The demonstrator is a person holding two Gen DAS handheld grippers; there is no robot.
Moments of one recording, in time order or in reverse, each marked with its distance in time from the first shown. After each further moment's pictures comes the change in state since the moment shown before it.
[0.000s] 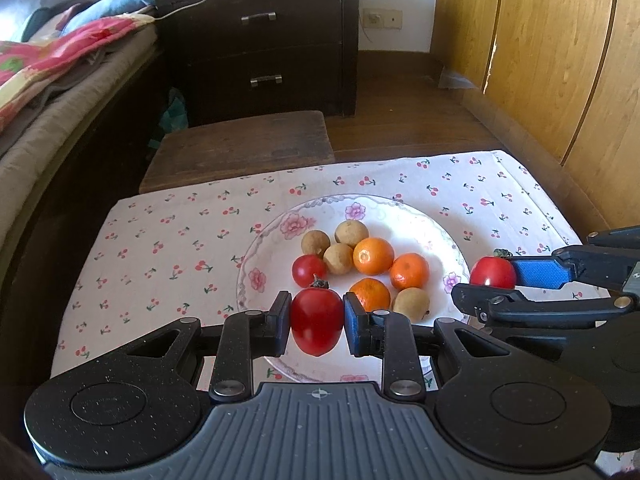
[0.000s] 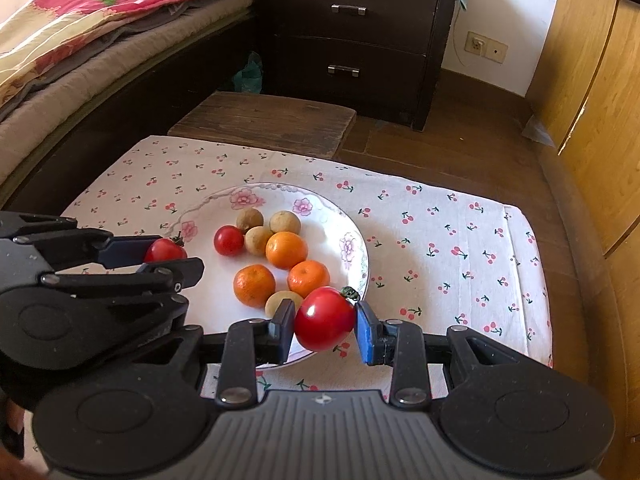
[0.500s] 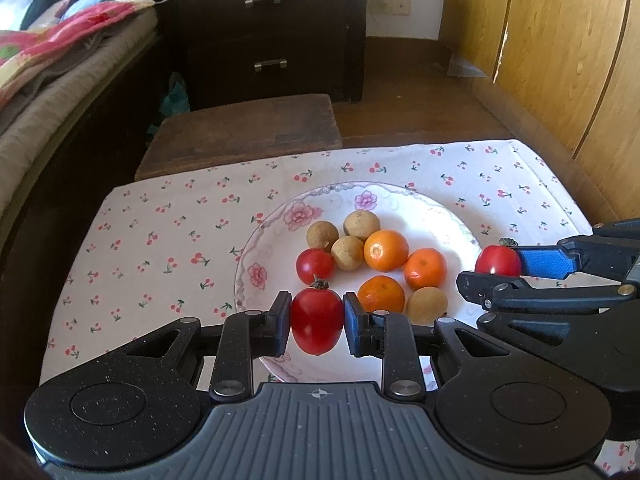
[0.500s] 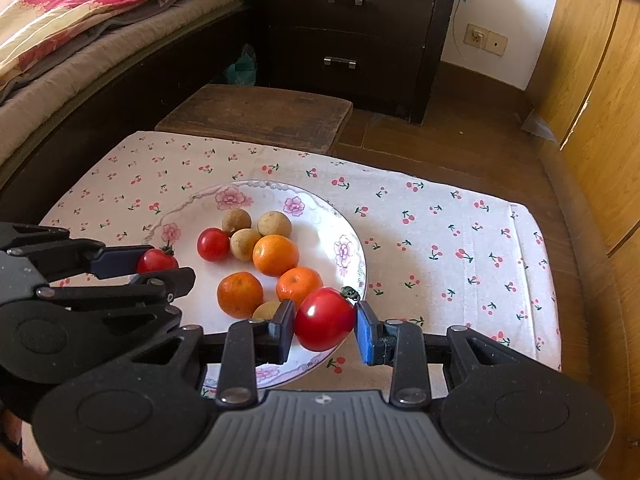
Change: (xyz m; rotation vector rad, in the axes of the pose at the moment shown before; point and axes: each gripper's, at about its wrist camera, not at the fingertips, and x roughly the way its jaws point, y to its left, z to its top) left arm 0.024 0.004 0.001 -0.012 0.043 0.013; right arm 0.025 -0.001 0.006 0.006 0.021 -0.002
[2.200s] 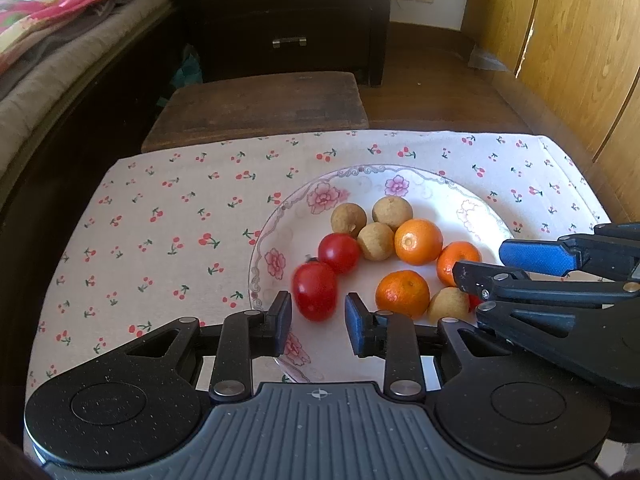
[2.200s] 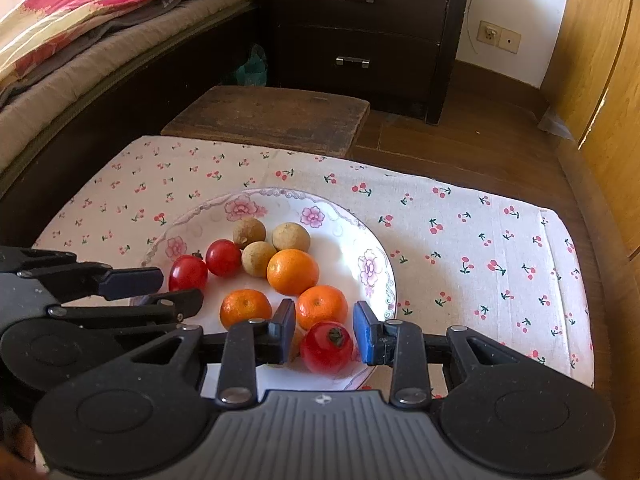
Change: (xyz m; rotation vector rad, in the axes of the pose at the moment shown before) left arm 0.023 0.012 0.001 -0.059 0.048 0.016; right arm 0.020 0.005 0.010 0.018 -0.014 0.049
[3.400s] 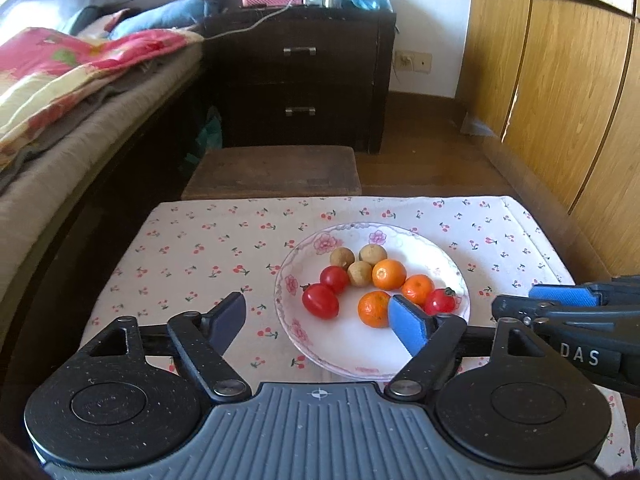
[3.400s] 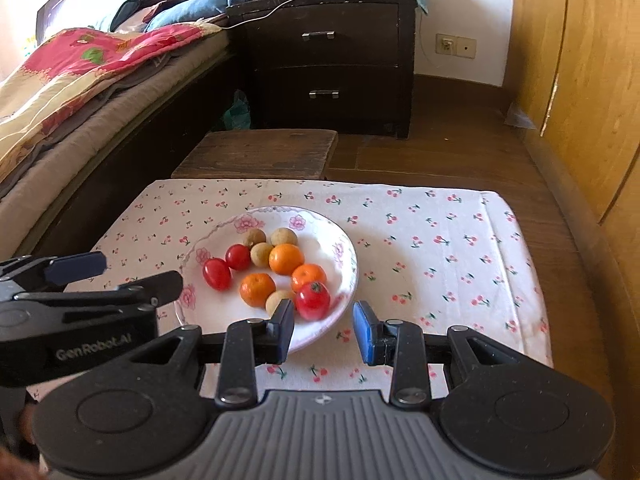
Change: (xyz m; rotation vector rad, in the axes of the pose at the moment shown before) left arm -0.094 0.001 -0.025 -0.048 -0.200 0.001; right arm -0.096 -0.013 -0.036 0.129 -0.086 -0.013
